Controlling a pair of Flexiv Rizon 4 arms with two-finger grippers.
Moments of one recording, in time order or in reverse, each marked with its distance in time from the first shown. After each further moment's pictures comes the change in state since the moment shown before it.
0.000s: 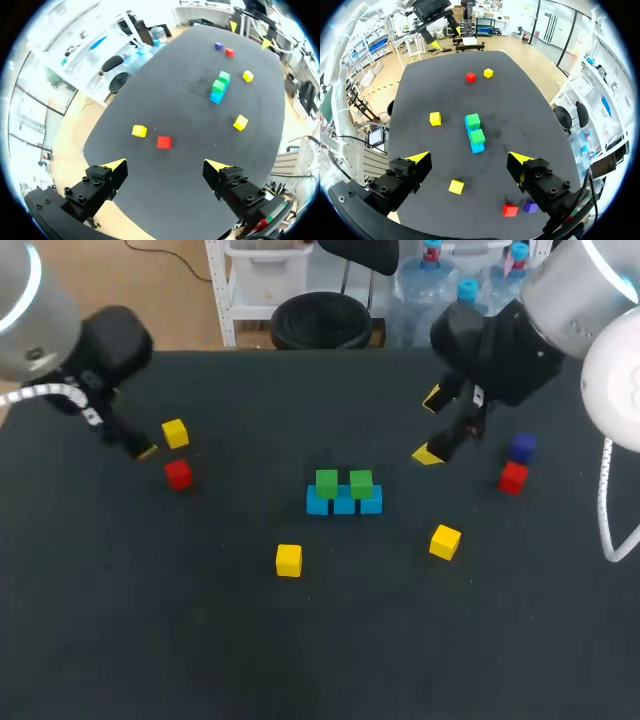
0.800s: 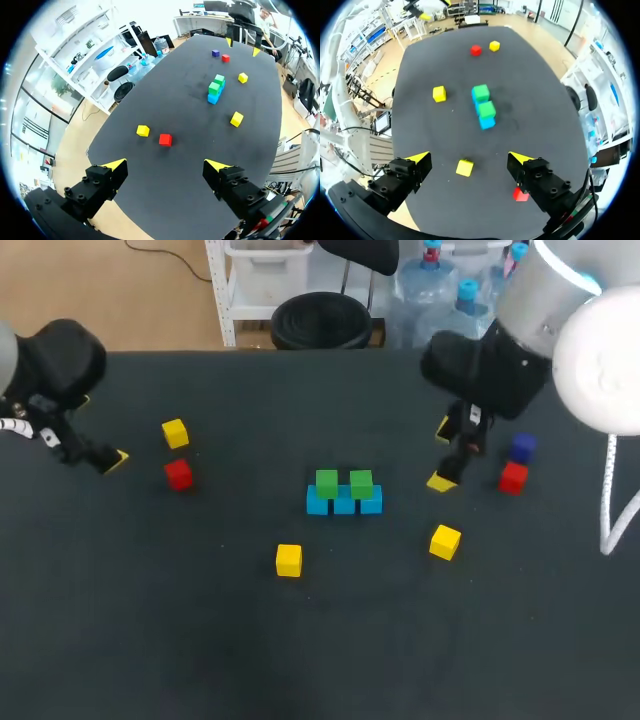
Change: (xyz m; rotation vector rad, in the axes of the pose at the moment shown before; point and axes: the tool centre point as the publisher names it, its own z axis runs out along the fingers) left arm 0.023 -0.007 -0.018 -0.028 -0.098 0.022; right arm 0.040 0.018 0.019 -0.092 0.227 0.042
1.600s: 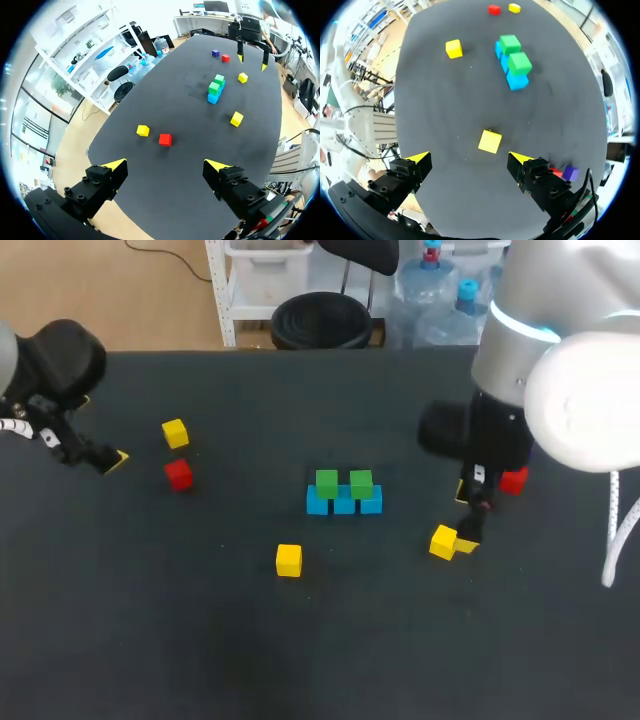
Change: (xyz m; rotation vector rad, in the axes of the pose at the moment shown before) left arm 0.000 0.000 0.000 -0.001 0.000 0.000; right arm 0.058 0.032 0.042 -0.081 0.223 0.010
